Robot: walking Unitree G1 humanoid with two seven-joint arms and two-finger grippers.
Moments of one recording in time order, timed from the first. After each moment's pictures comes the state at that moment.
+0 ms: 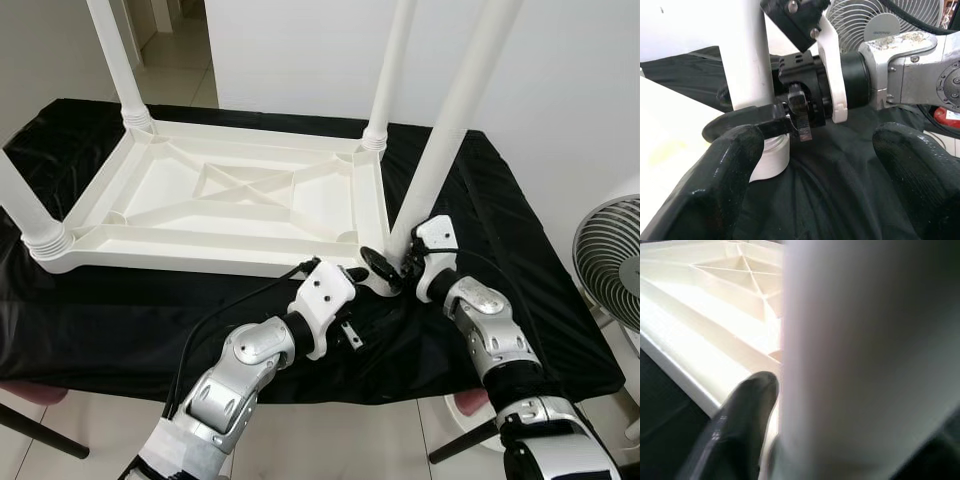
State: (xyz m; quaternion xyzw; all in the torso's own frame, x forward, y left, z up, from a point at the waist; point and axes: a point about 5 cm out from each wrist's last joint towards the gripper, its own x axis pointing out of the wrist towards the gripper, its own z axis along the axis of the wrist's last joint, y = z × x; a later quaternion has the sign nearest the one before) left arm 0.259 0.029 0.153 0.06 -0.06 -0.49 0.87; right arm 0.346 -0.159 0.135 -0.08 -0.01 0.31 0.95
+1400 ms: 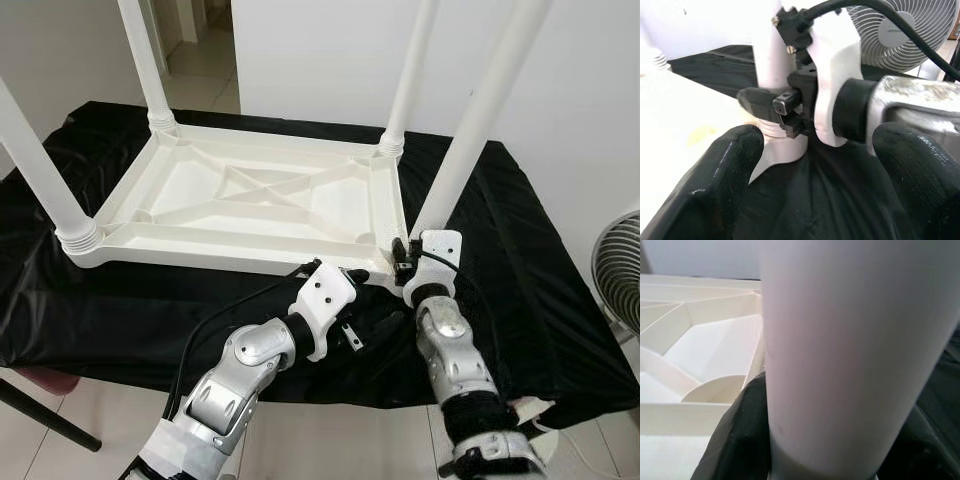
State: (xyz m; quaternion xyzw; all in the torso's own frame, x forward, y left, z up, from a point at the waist) left arm 0.258 0.028 0.152 0.06 -0.06 -0.50 0.86; right arm 0.322 -0.141 0.120 -0.01 -0.03 -0.09 1.00
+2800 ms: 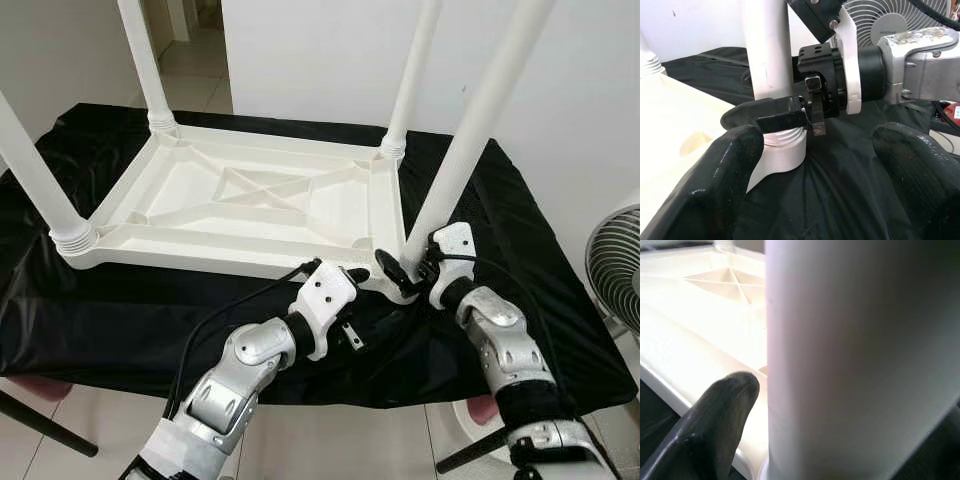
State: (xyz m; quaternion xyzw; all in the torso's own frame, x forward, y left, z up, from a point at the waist) left arm 0.259 0.028 0.153 0.06 -0.06 -0.50 0.86; right arm 0.336 -0.174 0.139 -0.07 -0.02 0.25 0.96
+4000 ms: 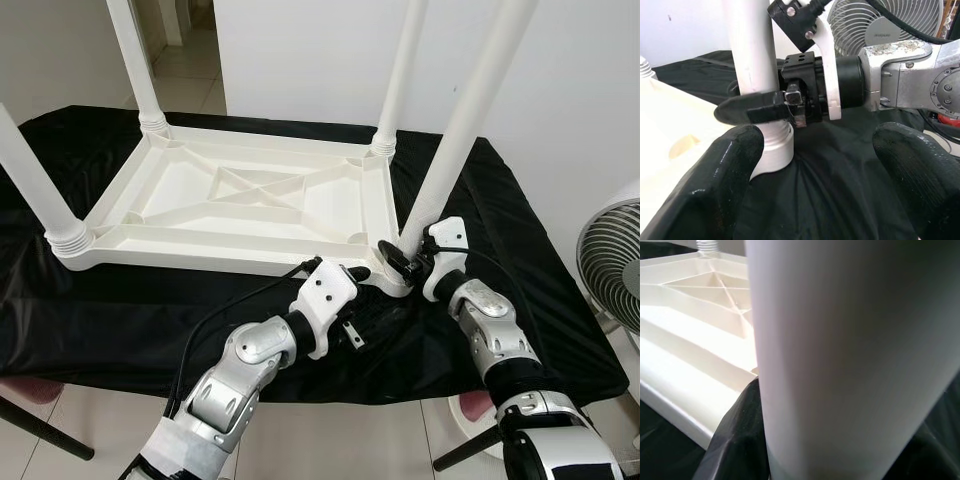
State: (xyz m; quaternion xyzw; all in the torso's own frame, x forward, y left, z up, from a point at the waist) left arm 0.259 0.028 0.153 0.05 -0.06 -0.50 0.86; right arm 0.351 -0.171 0.129 -0.05 -0.02 0.22 0.97
